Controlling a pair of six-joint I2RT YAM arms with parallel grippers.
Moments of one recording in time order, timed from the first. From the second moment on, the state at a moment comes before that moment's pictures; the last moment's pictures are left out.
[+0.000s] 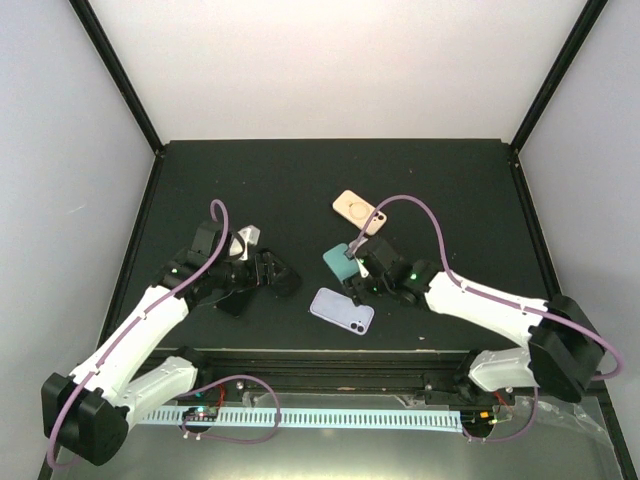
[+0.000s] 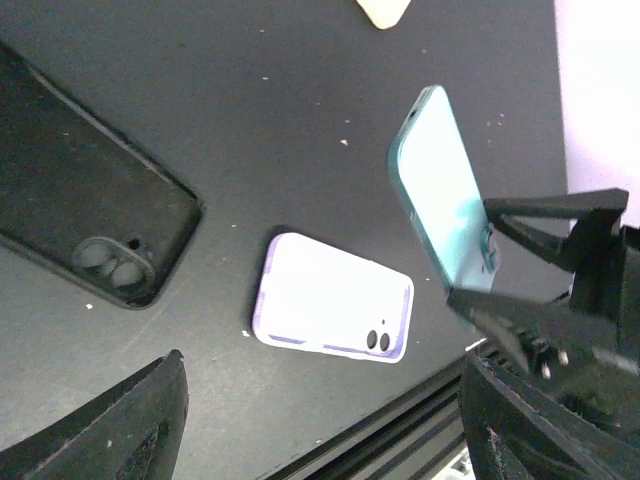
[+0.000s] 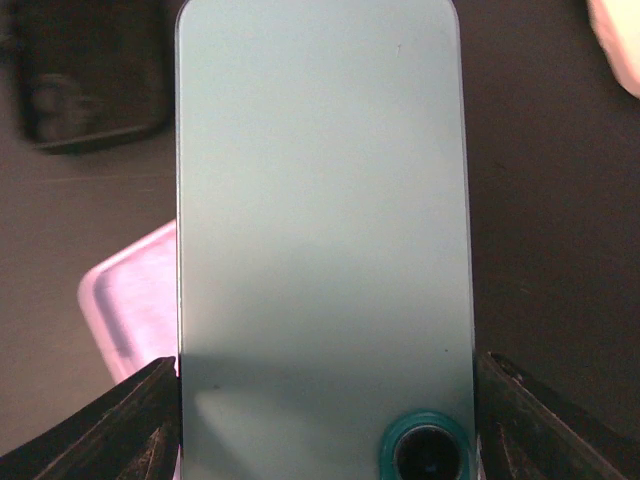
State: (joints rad) left arm -0.38 0.94 0.73 -0.62 0.49 -0.62; right arm 0.90 1.29 0.80 -0.43 0.08 0.24
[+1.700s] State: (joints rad) left arm -0.36 0.97 0.66 -0.40 0.81 -0.82; right arm 1.13 1.05 0.83 -0.33 0.14 0.09
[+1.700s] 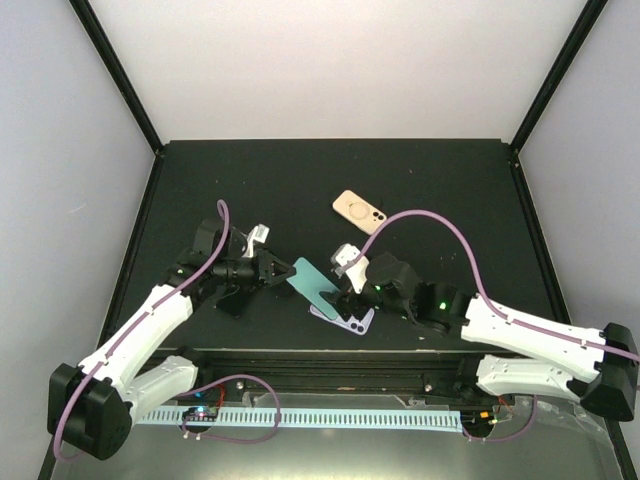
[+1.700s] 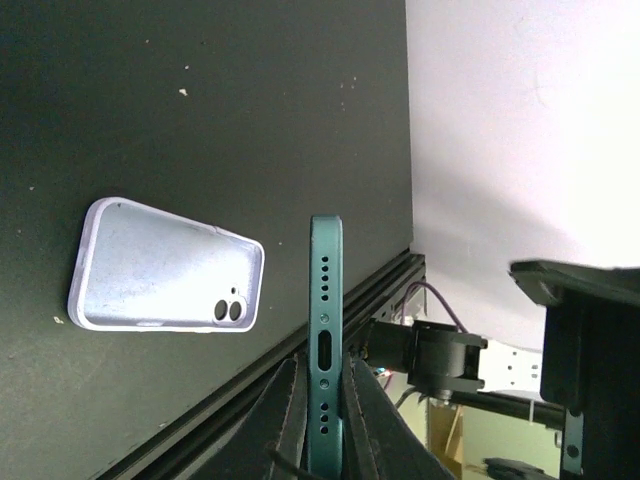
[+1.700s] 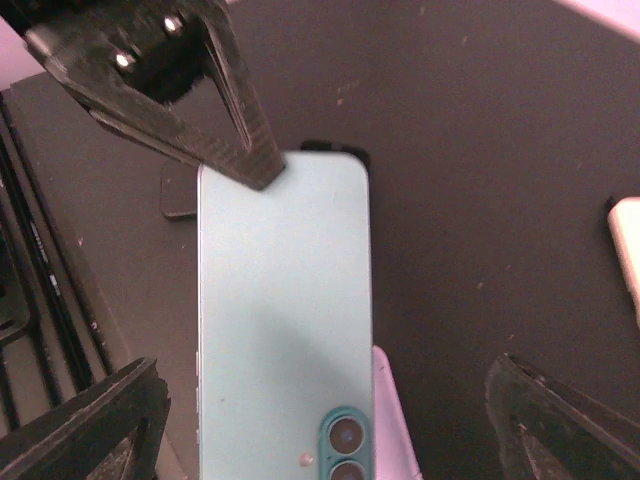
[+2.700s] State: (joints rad) left arm -0.35 0.60 0.50 -0.30 0.77 -1.44; right arm 1.49 0.88 0.40 0.26 0.46 -0.80
